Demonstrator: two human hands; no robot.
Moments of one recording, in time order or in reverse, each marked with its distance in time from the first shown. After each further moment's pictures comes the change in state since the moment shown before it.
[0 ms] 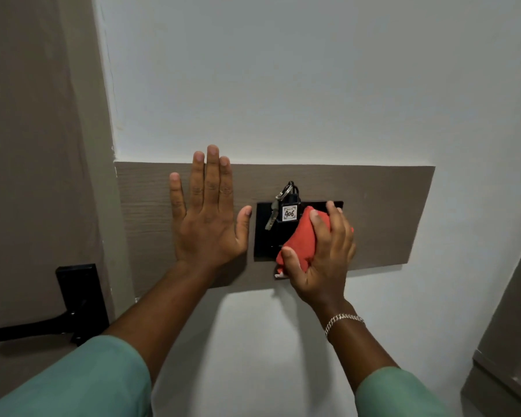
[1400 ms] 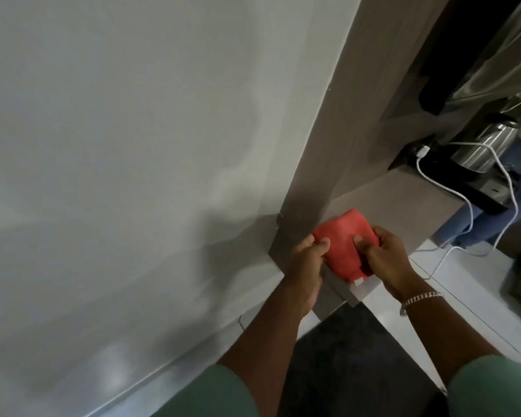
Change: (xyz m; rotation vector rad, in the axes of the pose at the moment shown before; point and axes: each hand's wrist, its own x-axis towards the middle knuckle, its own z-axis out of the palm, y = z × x) left_hand -0.268 0.700 0.159 -1.859 -1.677 -1.379; right_hand -0.213 0.569 -0.335 -0.183 -0.489 1.337
